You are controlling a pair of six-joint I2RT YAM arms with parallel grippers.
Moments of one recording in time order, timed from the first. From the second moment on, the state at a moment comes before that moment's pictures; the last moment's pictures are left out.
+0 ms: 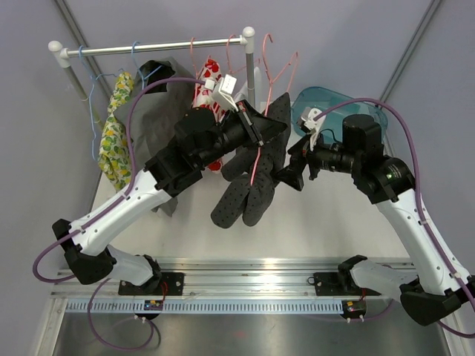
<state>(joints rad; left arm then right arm) -0.93 1.38 1.61 -0.17 0.04 -0.87 0.45 1.09 1.41 -0.74 -0.64 -0.17</state>
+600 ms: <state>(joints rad) -0.93 1.33 1.51 -0.12 -0.03 -0.89 0.49 1.15 1.51 -0.71 -0.45 -0.18</state>
